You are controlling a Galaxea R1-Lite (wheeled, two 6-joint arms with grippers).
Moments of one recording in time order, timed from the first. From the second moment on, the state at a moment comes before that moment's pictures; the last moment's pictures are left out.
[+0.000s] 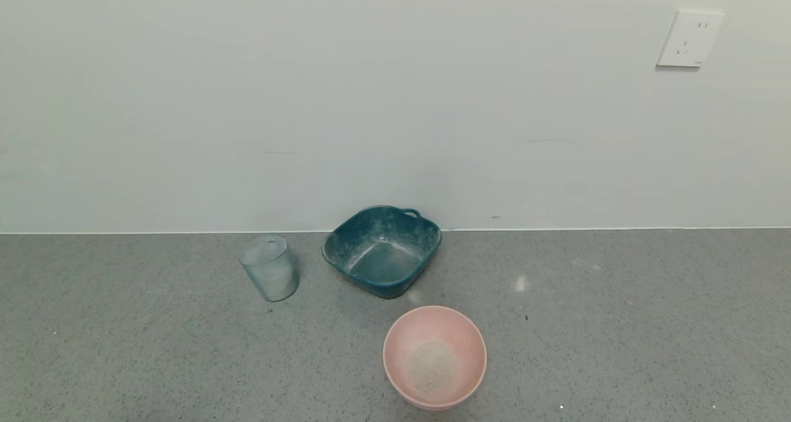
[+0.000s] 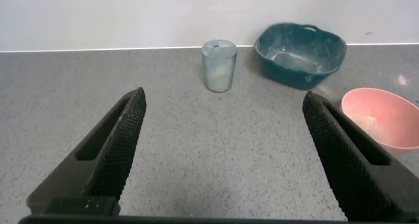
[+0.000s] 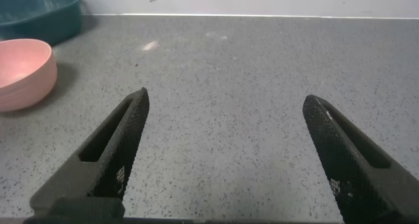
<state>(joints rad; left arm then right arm) -0.02 0.36 -0.50 0.19 0.03 0.01 0.00 0.00 0.00 0.00 -0.01 0.03</state>
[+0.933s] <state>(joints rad) 0.00 0.02 -0.35 0.24 0.04 0.01 0.00 0.00 0.00 0.00 -0.01 0.03</state>
